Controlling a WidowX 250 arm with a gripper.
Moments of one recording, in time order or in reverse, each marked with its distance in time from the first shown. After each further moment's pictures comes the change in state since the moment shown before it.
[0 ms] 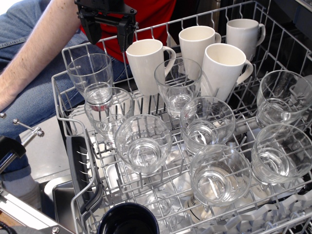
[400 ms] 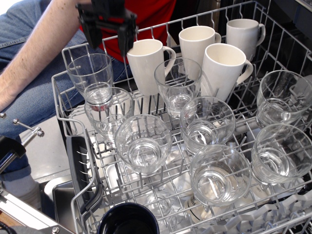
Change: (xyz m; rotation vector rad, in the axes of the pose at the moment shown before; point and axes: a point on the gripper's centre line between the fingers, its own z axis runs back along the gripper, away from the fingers) arm -0.006 -0.003 -0.019 -0.020 0.039 0.010
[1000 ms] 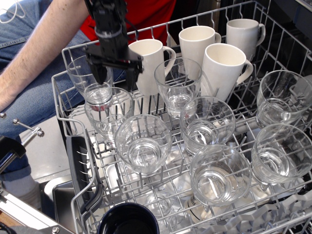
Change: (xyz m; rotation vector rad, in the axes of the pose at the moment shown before) arm -0.002 -0.004 -0.062 0.053 -0.079 0.132
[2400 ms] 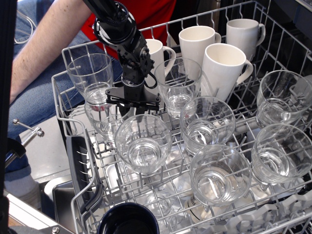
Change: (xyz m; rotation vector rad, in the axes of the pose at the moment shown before) arm -0.003 -0.018 -0.088 0.077 0.001 0.146
